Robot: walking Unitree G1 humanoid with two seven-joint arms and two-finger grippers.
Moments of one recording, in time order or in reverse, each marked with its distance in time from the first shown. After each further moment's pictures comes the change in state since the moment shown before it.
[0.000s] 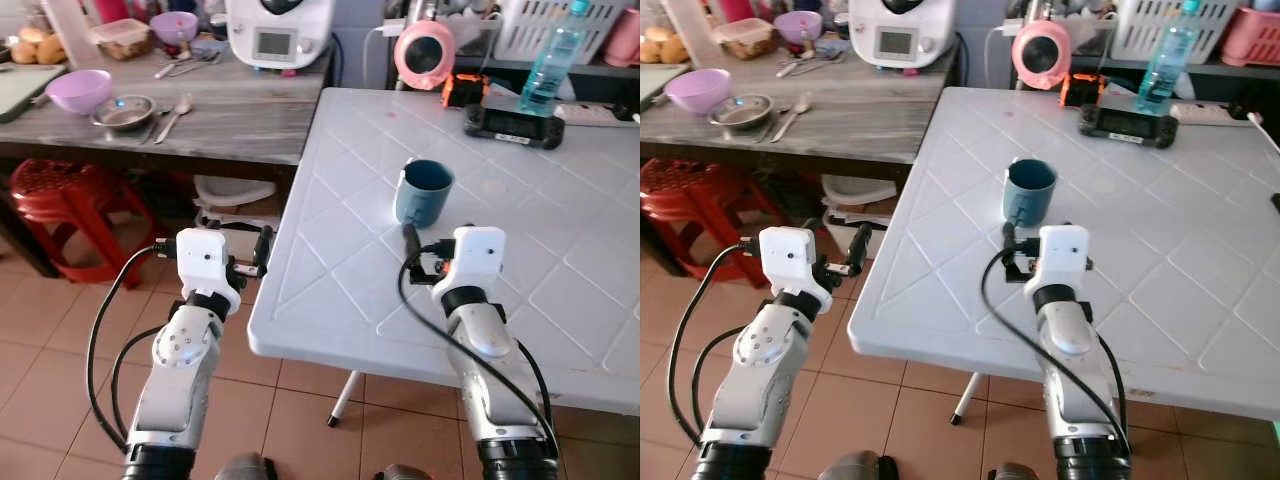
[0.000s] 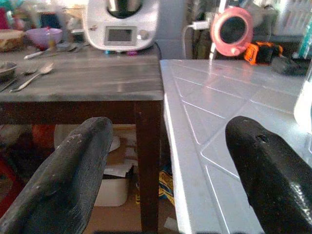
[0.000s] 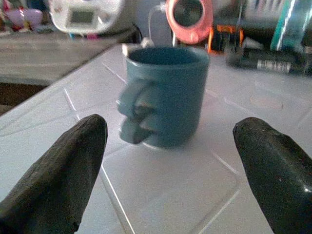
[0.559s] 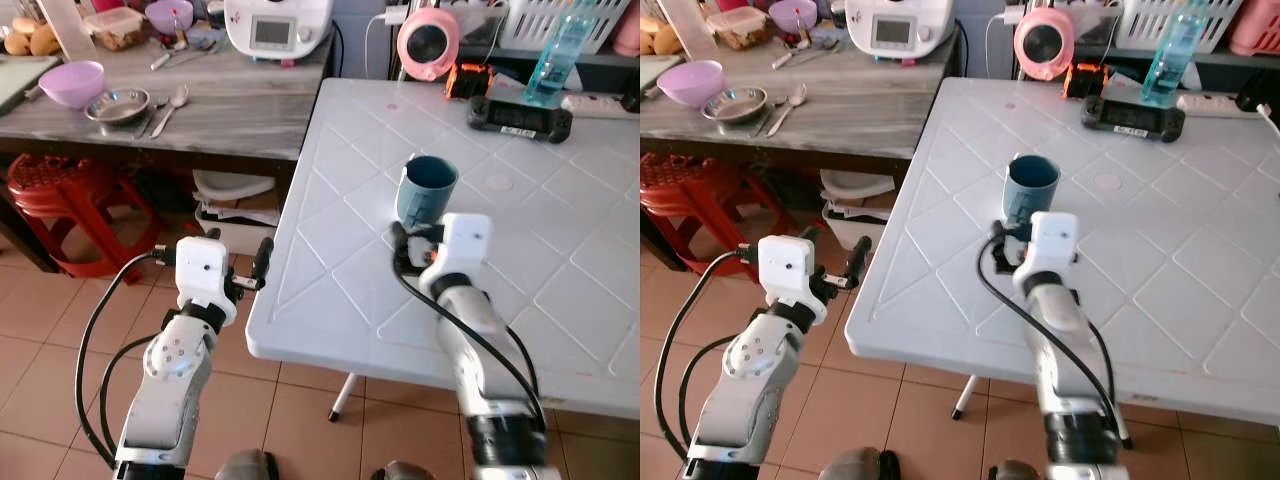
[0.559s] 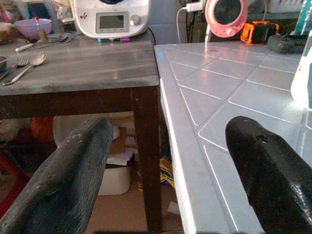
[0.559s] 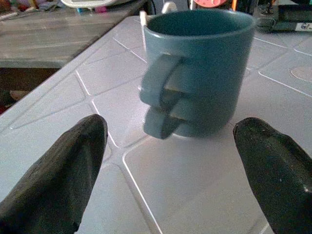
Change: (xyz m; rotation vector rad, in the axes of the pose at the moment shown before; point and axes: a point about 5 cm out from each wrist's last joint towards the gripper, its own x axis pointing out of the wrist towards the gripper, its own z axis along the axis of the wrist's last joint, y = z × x) left arm -0.009 -0.001 0.001 0.010 0.033 -0.022; right arm 0.015 0.014 0.003 0.062 0.089 0.043
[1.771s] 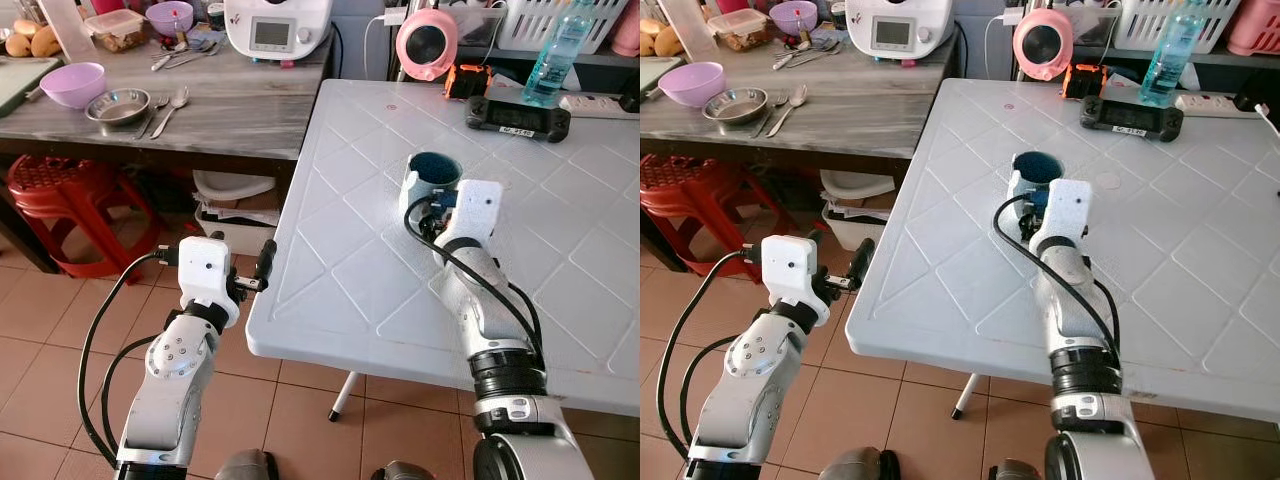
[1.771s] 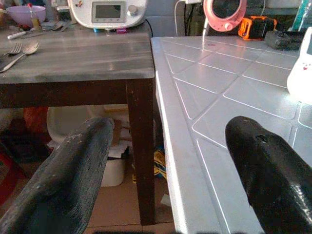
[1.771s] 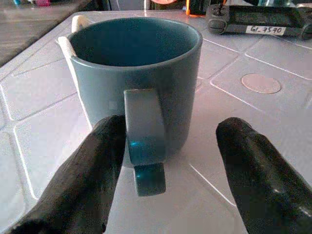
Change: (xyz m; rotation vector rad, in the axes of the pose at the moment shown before) left arm 0.001 -0.003 0.000 -0.032 0.033 -0.007; right arm 0.042 -0.027 0.014 -0.041 0.034 -0.175
